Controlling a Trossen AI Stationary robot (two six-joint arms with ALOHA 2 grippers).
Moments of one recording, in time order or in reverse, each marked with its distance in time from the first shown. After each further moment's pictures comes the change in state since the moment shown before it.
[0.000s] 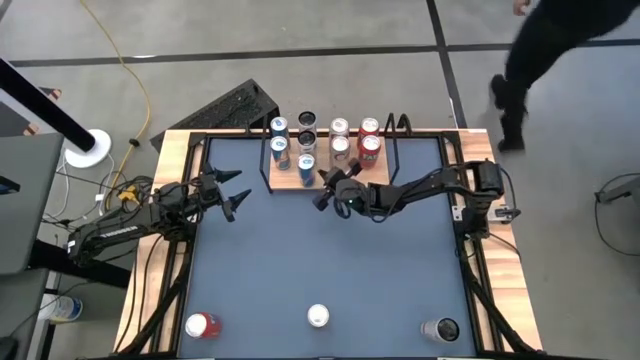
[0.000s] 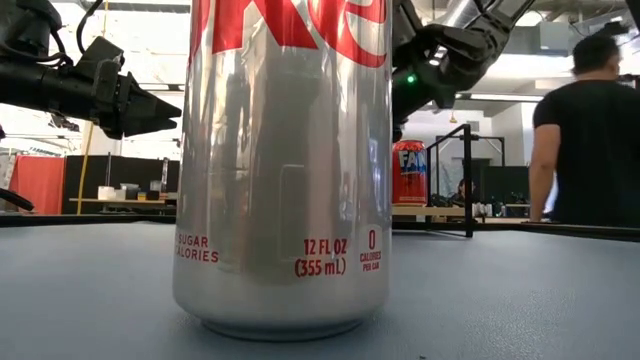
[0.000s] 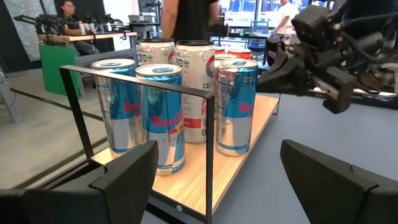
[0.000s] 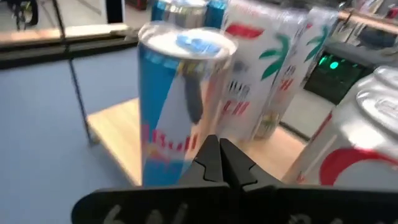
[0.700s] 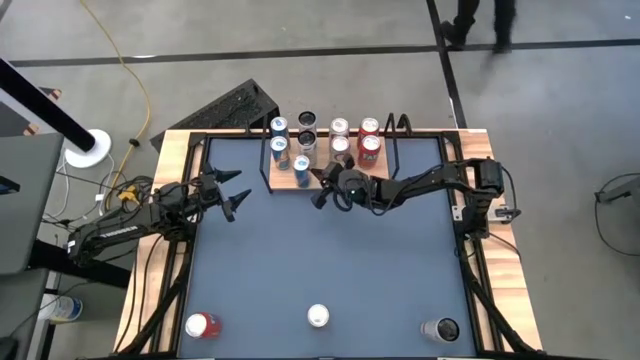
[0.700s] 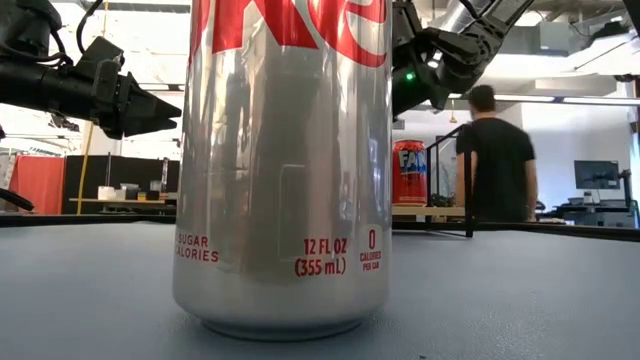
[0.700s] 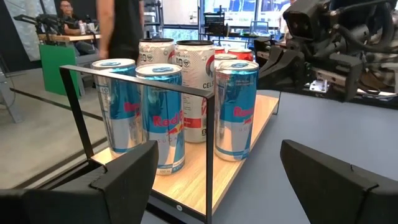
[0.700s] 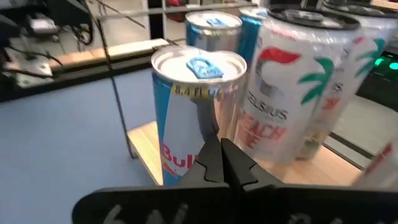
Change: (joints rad) left arm 0.000 0.000 0.000 0.000 0.000 0.000; right arm -0.051 -0.007 0.004 0.073 -0.225 0.003
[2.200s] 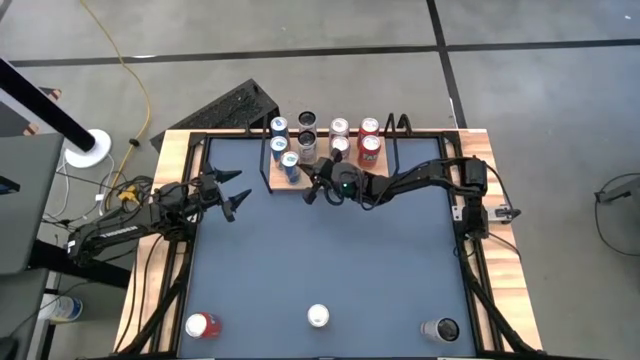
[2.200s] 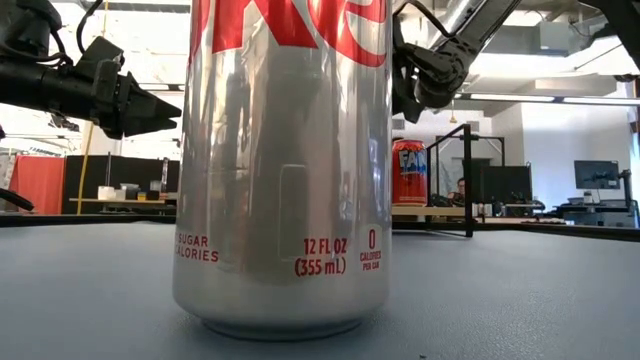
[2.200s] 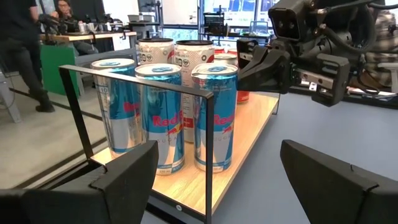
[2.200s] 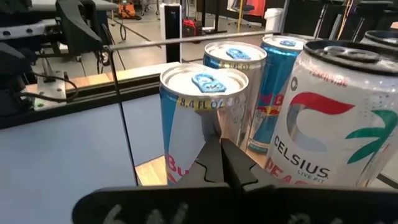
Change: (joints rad) left arm 0.000 0.000 0.000 -0.001 0.002 0.000; right arm -0.046 0.116 0.097 0.131 -0.104 -0.064
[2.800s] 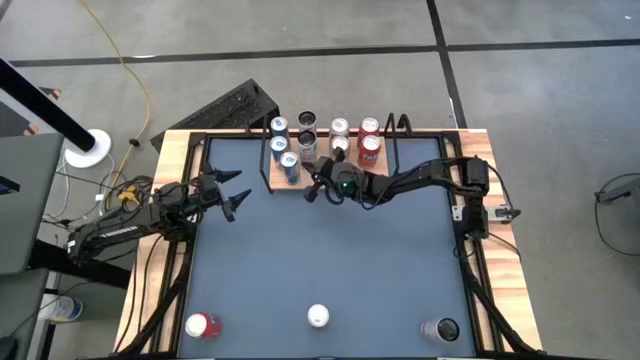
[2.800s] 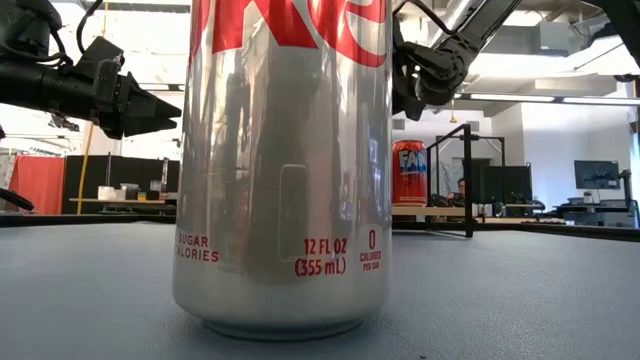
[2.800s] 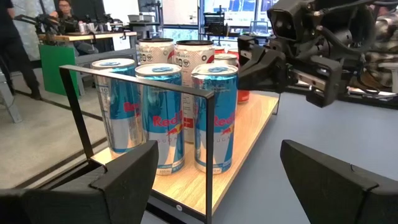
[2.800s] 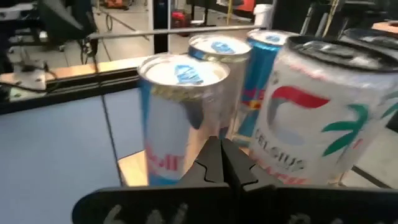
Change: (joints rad) left arm 0.000 0.000 0.000 0.000 -0.001 0.000; right arm 0.002 -0.012 0.000 -0.047 0.051 -0.022
